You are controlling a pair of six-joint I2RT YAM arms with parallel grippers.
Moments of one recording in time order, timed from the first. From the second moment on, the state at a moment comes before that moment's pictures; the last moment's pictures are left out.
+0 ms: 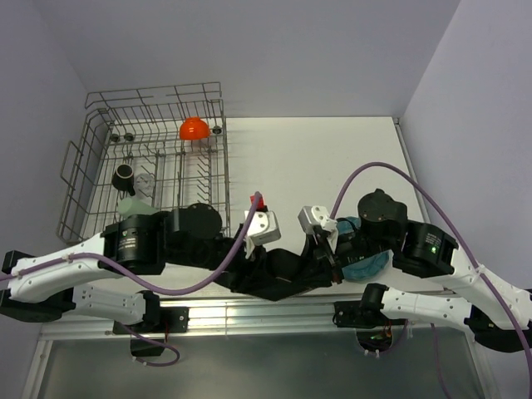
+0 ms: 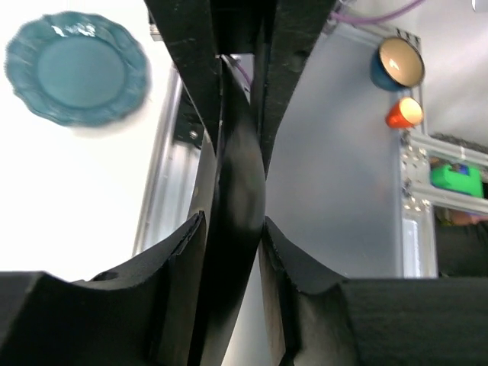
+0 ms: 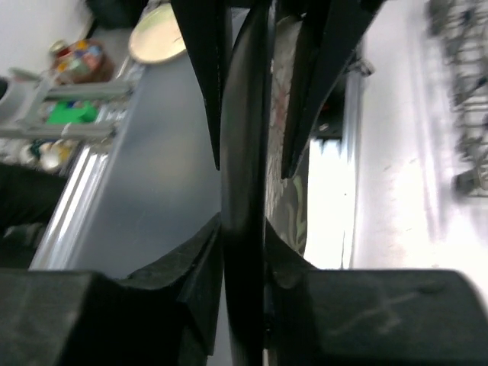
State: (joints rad) left arm -1.44 1.15 1.51 -0.77 0.15 -0.30; right arm 1.08 0.78 1.17 -0.70 -0.74 0.06
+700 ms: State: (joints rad) left arm -1.19 1.00 1.48 -0.87 0.15 -0.26; right arm 1.08 0.75 1.17 -0.58 -0.33 0.00
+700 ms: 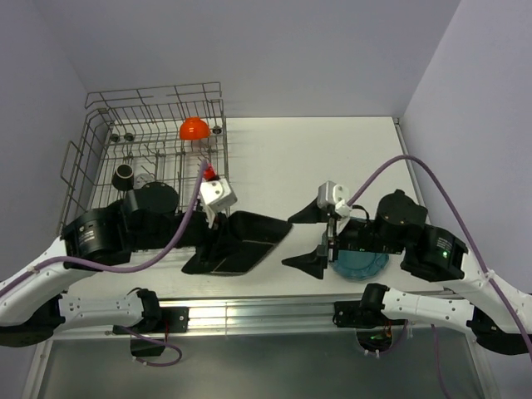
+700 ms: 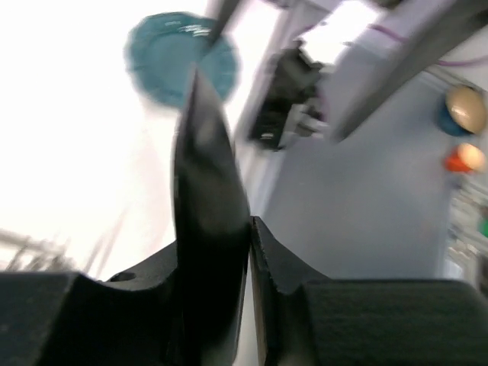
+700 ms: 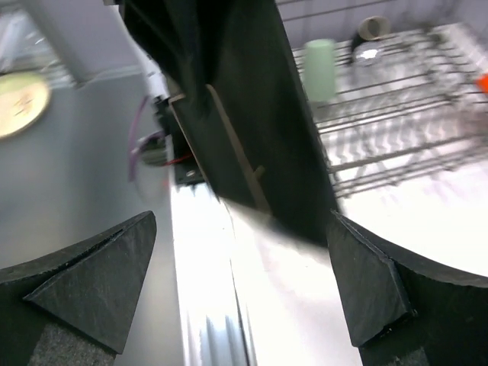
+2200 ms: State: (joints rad) left arm -0.46 1.02 1.47 -0.93 0.26 -0.06; right arm 0.93 1.18 1.05 -0.11 -0.15 0.22
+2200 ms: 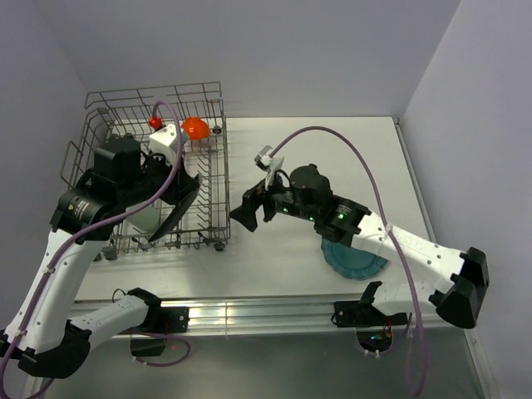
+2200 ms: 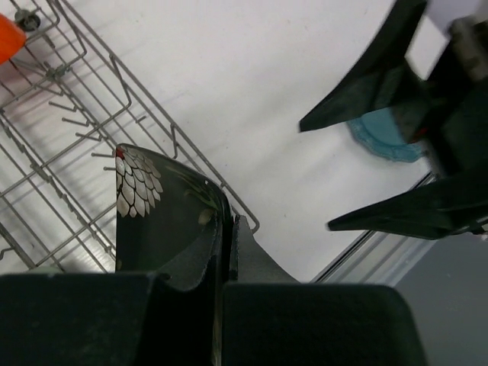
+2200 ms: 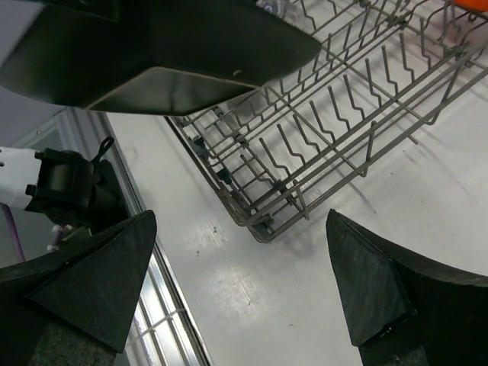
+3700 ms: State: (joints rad) left arm -0.45 0.91 1.55 -0.97 0.70 -0.18; right arm 0.68 1.55 1.62 -0.49 -1.10 -0.41
